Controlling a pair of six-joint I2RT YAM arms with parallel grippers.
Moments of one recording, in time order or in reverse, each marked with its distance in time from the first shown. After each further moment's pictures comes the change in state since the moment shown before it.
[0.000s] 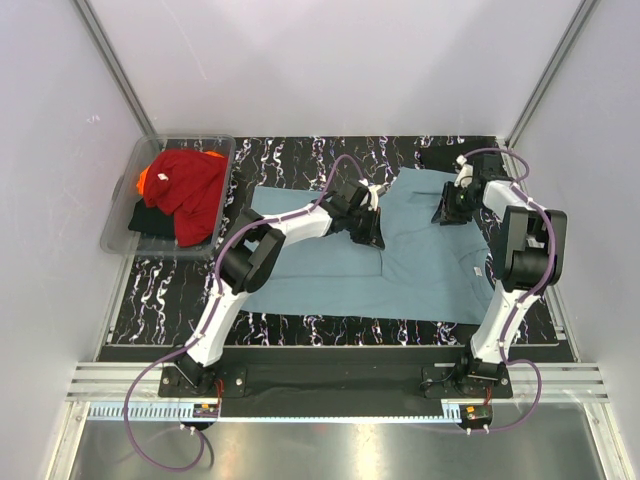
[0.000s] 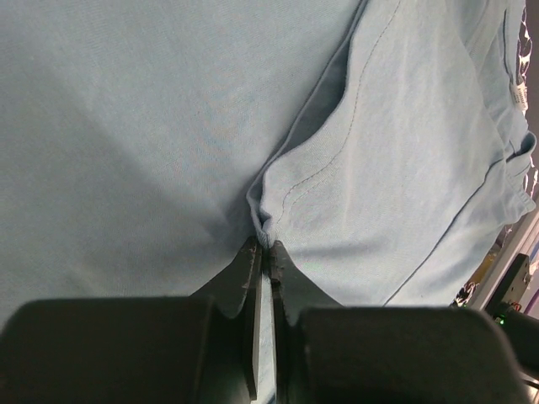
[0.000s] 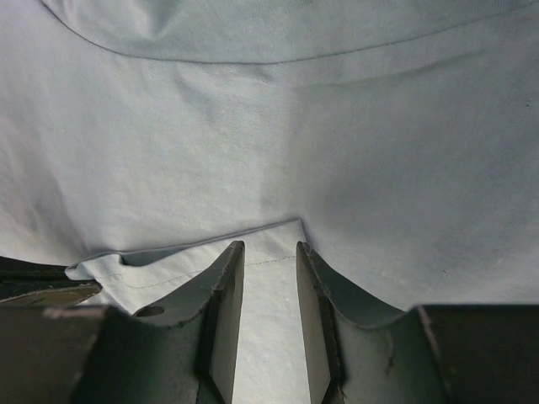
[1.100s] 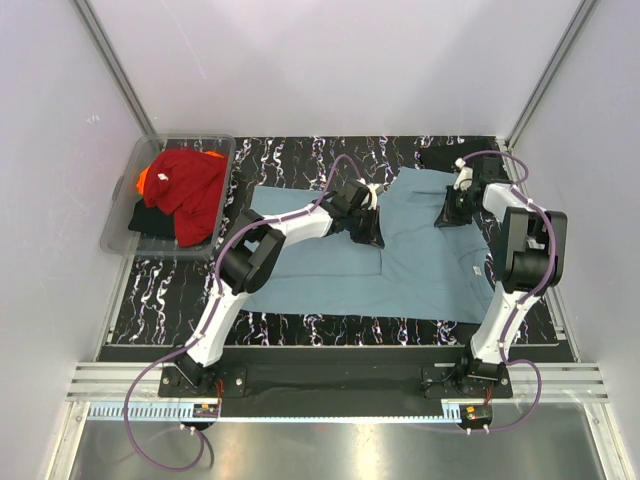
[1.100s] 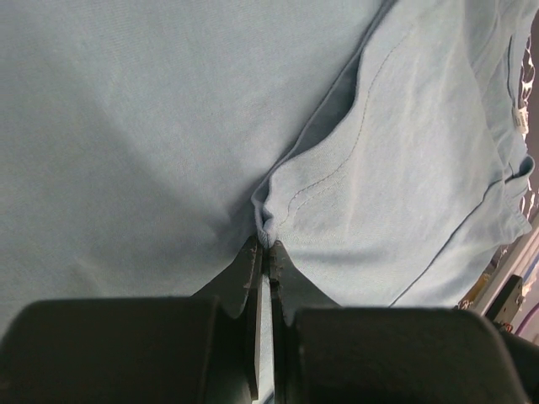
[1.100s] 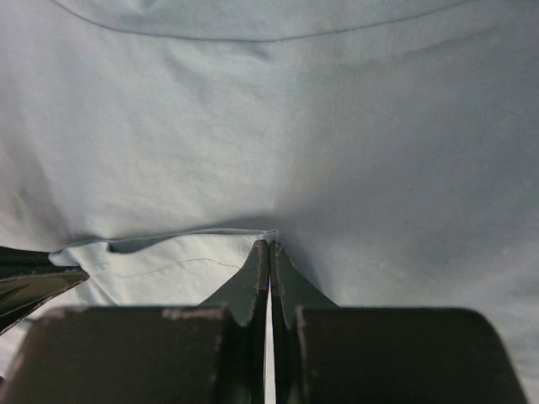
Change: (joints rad) left arm -0.003 -0.002 0.000 0.000 -0.051 -0.052; right arm 0.003 0.014 -0.023 0.008 -0.003 -0.030
